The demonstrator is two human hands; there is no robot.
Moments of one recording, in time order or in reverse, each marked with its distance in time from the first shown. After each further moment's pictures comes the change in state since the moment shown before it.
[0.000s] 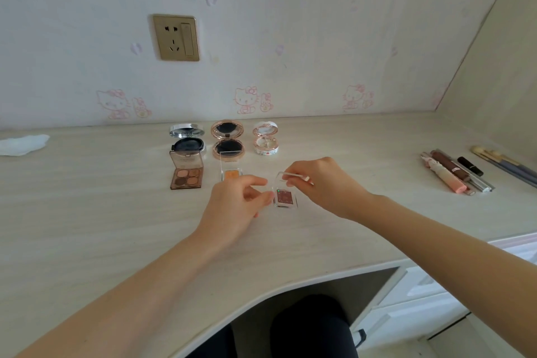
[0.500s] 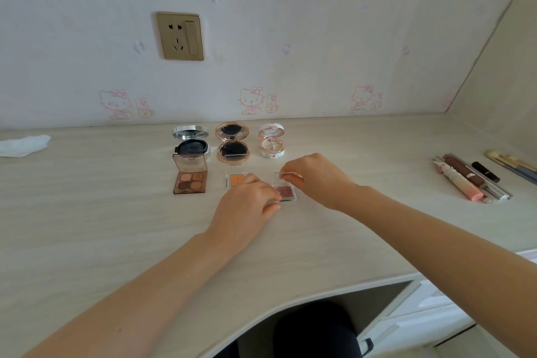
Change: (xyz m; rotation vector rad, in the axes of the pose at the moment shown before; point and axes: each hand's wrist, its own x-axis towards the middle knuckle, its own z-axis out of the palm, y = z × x) left_hand 0.023 -0.023 0.011 0.497 0.053 0.502; right_hand 0.042 0.012 0.020 -0.188 -0.112 0.039
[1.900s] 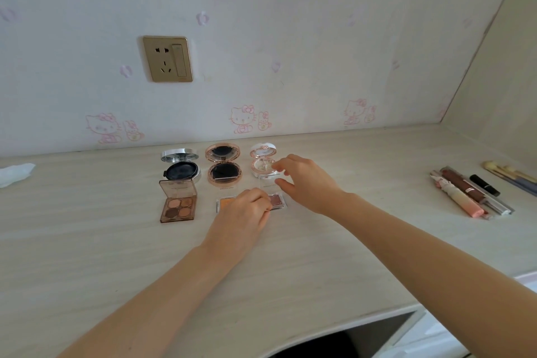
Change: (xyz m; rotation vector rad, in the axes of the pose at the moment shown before) left_hand 0.026 -0.017 0.019 0.115 0.066 0.102; right_hand 0.029 0.017 0.001 0.040 0.118 0.064
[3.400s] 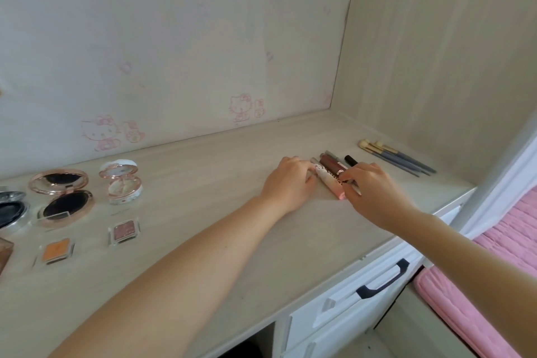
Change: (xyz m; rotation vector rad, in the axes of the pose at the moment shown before) left_hand 0.180 0.210 0.166 -0.362 -0.387 -0.020; right_hand -0.192 0.220 -0.120 -0.277 0.134 0.447
